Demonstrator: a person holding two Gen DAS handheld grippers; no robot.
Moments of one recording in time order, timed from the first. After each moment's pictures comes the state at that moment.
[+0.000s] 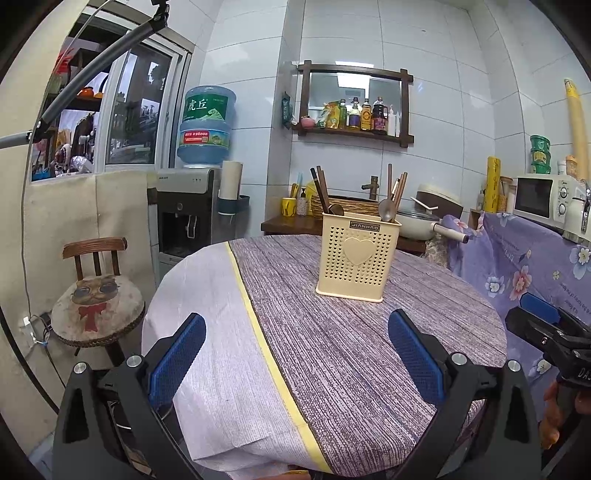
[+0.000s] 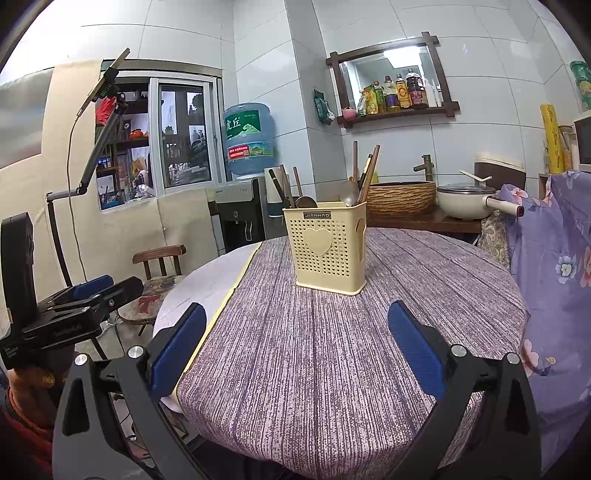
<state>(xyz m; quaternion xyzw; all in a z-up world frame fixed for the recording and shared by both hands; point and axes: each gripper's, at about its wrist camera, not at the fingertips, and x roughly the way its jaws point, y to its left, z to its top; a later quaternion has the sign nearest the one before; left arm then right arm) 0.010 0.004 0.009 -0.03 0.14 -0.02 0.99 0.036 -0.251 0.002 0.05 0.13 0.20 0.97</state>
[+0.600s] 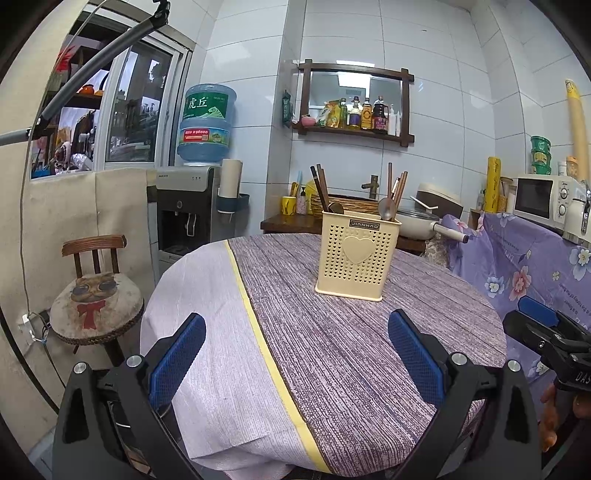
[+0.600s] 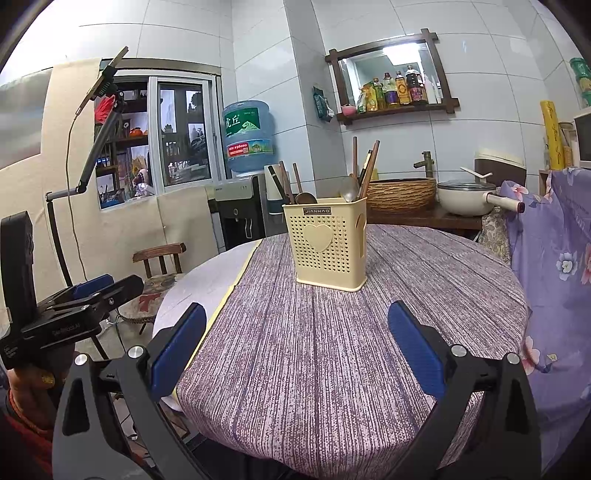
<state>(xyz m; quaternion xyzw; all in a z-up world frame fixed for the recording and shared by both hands) 0.010 0.004 0.007 -0.03 0.14 -0.03 0.99 0.037 -0.249 0.000 0.05 0.14 0.20 0.97</state>
